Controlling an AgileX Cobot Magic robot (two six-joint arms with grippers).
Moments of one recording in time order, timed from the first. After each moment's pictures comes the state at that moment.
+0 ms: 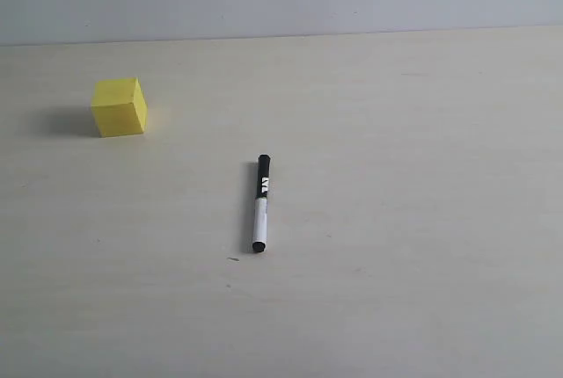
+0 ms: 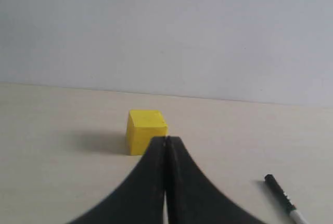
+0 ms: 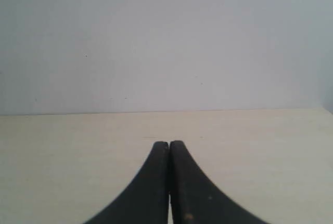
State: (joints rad) left arm -0.22 0.01 0.00 0.12 0.13 -0.28; right arm -0.08 0.01 0.00 -0.08 0.12 0.08
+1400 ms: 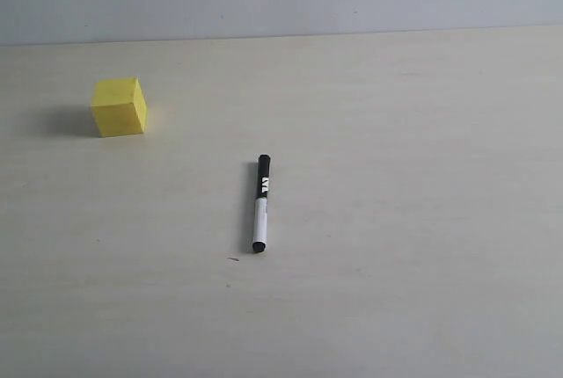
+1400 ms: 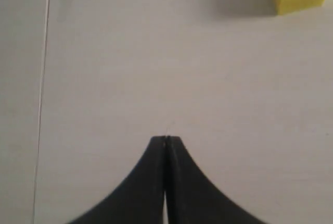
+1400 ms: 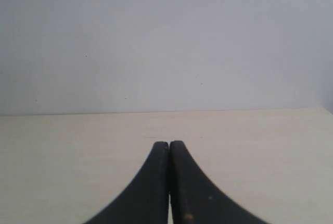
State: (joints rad) left arm -0.22 1.19 -1.15 0.40 1.15 -0.13; right arm -0.08 0.01 0.00 -0.08 0.12 0.08
